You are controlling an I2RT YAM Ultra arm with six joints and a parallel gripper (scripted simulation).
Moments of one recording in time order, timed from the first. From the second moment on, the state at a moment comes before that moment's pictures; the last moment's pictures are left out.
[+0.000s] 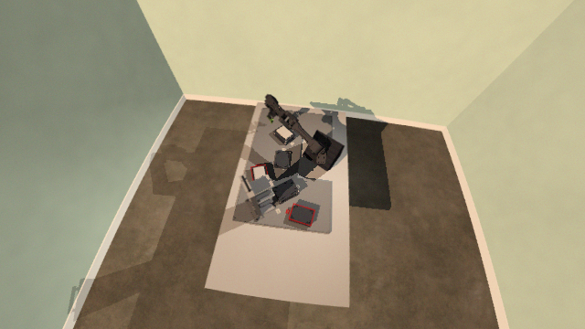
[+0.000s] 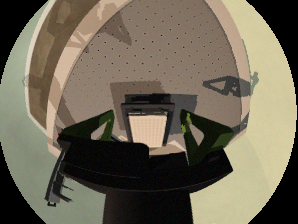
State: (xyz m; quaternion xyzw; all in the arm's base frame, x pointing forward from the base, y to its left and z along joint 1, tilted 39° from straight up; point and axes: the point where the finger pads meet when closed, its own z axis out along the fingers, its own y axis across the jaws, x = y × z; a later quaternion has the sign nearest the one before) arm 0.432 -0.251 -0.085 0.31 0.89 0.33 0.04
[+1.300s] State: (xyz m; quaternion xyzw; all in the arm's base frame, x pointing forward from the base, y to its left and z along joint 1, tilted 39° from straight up) arm 0.446 -0.241 -0.101 0.31 0.89 0.33 0.04
